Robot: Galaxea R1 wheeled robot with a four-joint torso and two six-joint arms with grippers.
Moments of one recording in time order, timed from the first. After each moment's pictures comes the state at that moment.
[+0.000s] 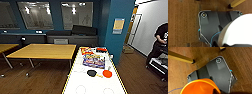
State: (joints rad) left arm 1.49 2.63 -2.34 0.51 -0.13 -0.47; right arm -1.53 2.55 -2.12 -0.03 0.24 0.33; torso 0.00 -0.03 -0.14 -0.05
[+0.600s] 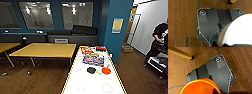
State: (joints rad) left arm 1.51 2.68 -2.40 0.51 -0.13 -0.47; right arm -1.53 2.58 -2.16 -0.06 0.24 0.33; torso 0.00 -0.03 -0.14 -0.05
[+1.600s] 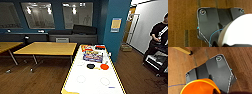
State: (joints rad) left arm 1.51 2.74 -2.47 0.52 -0.13 -0.47; right arm -1.54 2.63 -2.22 -0.08 0.24 0.33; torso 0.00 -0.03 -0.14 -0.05
